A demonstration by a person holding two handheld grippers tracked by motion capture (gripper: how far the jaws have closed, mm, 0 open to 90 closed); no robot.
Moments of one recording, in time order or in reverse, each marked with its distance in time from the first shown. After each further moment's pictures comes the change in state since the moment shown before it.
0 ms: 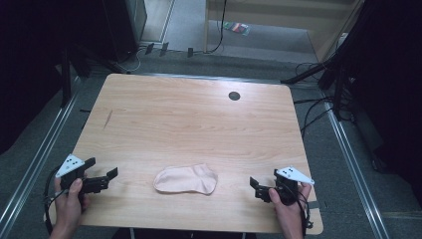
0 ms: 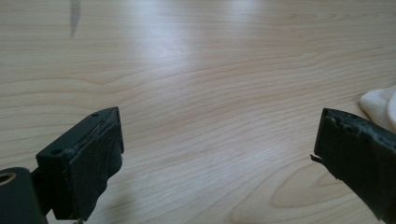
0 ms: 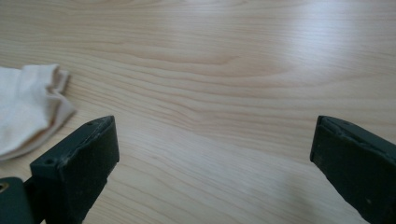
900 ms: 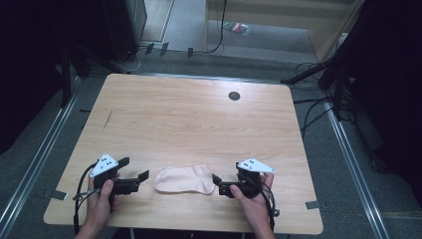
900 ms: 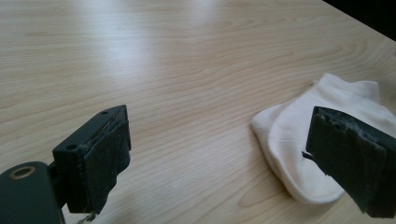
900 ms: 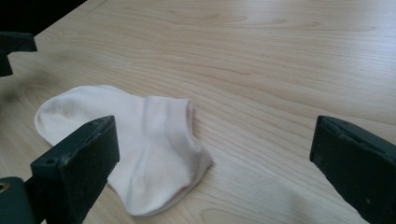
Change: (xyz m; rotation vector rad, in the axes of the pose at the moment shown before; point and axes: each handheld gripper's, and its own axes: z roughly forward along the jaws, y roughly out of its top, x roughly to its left) left arm -0.078 0.016 0.030 0.002 -0.154 0.053; right arm 0.088 0.027 0.040 0.017 0.201 -0.052
